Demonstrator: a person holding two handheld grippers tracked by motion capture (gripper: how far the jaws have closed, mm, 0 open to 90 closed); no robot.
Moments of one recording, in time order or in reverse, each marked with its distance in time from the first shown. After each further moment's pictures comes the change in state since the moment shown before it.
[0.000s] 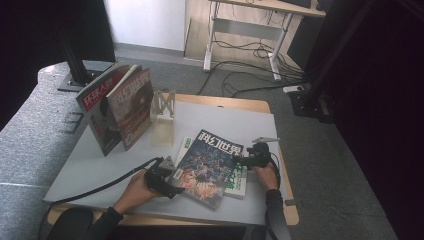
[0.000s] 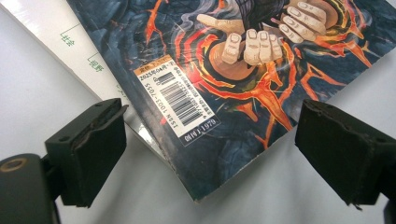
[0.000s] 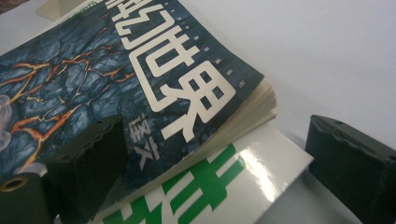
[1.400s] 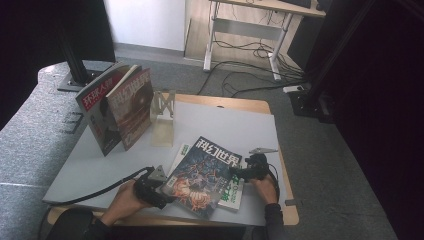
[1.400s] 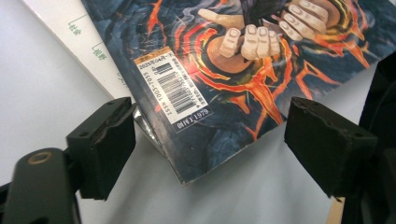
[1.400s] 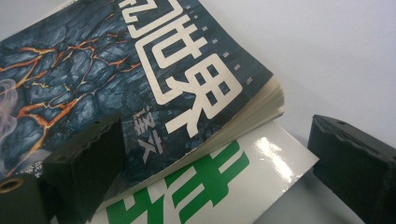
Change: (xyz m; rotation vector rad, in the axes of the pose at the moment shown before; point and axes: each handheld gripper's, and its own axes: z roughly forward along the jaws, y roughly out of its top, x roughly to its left) left arm -0.022 -0.028 -0.026 0.007 0.018 0.053; right arm 0.043 -0.024 -0.018 0.028 -0.038 -0.015
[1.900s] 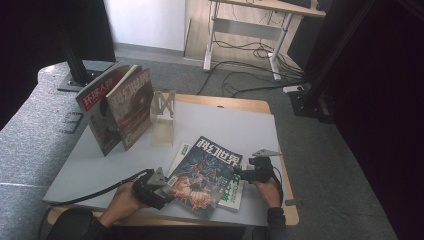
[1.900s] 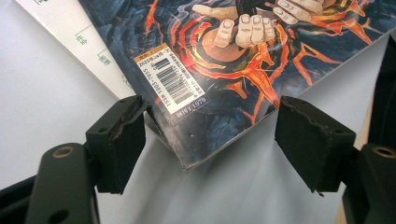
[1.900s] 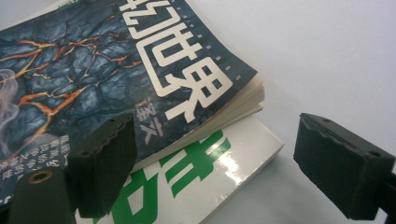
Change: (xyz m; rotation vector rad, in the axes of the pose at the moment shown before) left arm -0.002 -0.001 0.000 -0.009 0.046 0.056; right arm 0.005 -0.003 -0.019 -0.034 -0.075 -0.047
